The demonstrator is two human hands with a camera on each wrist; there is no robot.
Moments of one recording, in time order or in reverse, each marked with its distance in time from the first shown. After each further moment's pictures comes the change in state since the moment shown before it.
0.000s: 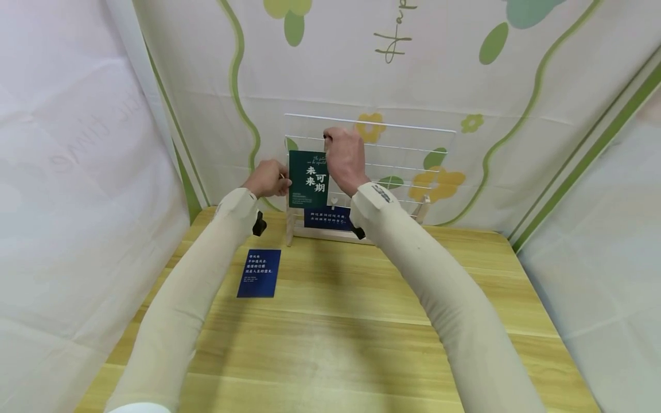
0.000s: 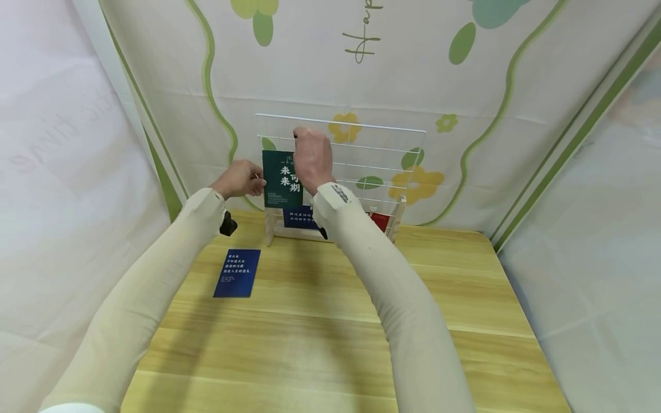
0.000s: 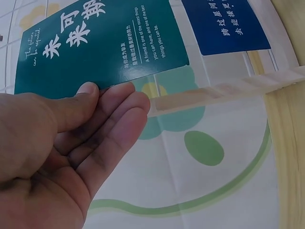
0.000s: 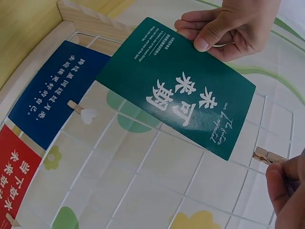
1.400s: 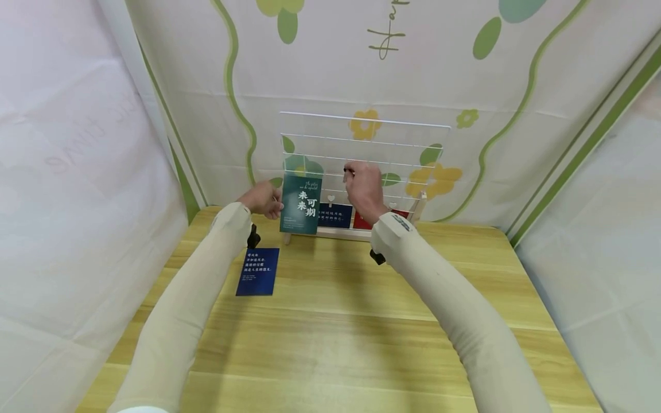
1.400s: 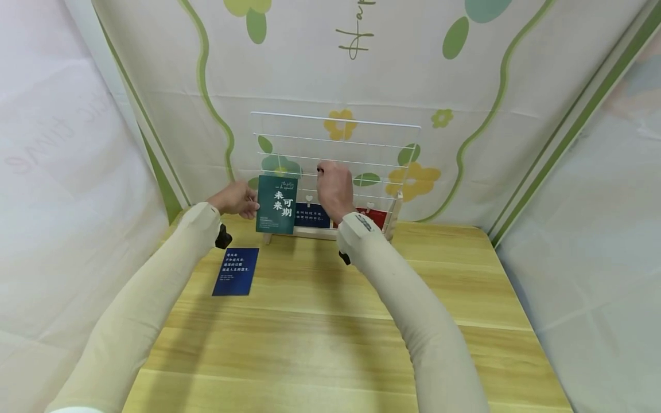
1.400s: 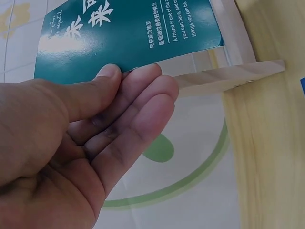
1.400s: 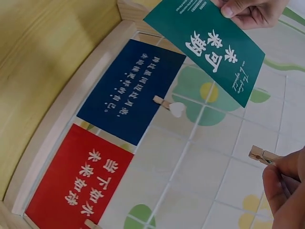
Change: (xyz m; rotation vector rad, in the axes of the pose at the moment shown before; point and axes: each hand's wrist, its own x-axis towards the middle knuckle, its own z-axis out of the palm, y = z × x) left_hand -0.009 -0.037 0.021 -0.046 -0.253 -0.043; right_hand -0.048 0.055 0.021 0.060 -0.014 0.096
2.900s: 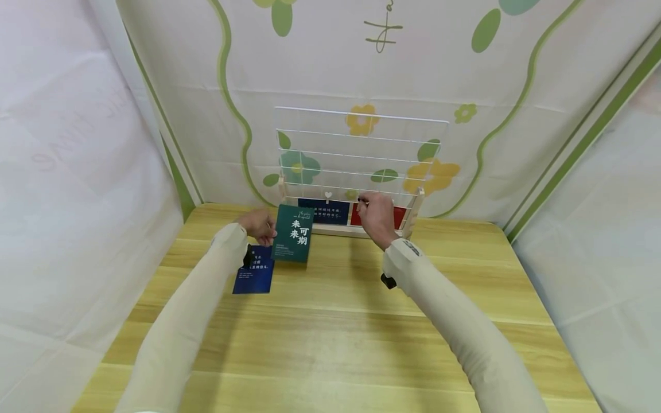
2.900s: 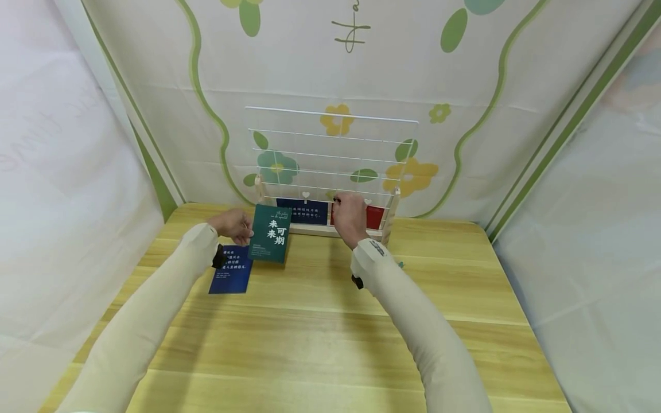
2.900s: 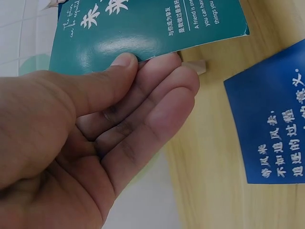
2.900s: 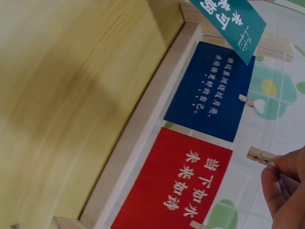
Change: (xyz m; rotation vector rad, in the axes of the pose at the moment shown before) left_hand -0.005 -0.036 0.050 -0.095 -0.218 -0.122; right_hand -0.054 0.066 0.021 -0.015 -0.035 0.073
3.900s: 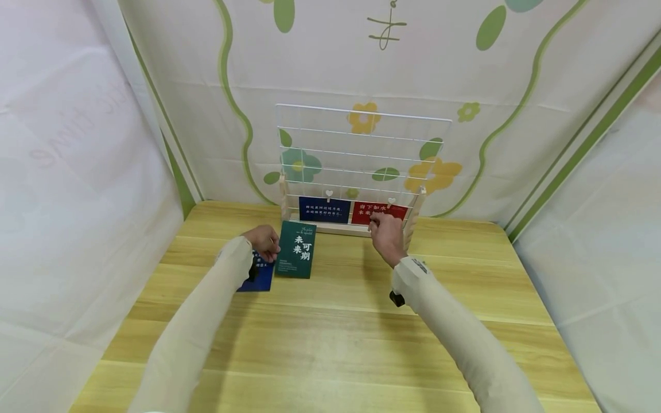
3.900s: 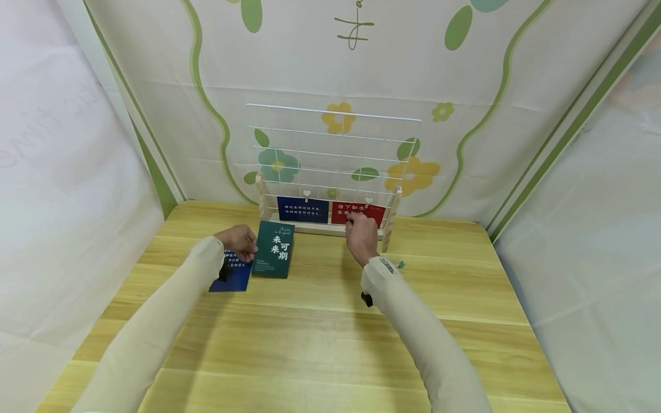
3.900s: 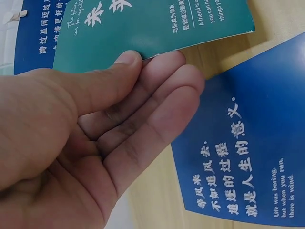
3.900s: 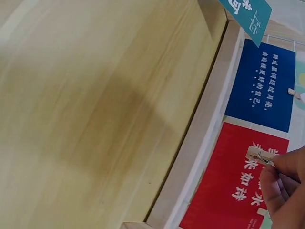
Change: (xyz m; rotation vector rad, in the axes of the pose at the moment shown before) left_hand 0.013 -0.023 0.042 -0.111 -0.064 -0.010; right_hand -0.038 0.038 0.014 0.007 -0.123 0.212
